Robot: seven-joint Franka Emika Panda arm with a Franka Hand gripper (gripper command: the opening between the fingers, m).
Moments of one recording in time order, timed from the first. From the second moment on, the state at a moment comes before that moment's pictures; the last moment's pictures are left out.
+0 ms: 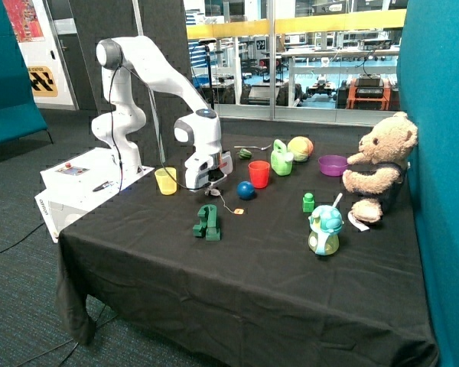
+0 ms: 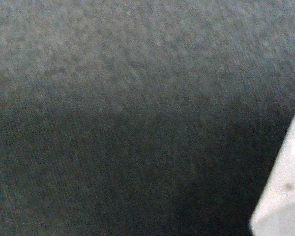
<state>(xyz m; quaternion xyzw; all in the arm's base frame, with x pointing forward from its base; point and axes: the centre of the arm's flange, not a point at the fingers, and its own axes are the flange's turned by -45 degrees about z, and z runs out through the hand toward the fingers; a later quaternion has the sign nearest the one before) 0.530 -0.135 0.274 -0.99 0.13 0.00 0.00</state>
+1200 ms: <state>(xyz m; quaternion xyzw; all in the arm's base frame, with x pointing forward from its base) 0.547 -0.093 0.330 -1.00 0.07 0.00 0.00</state>
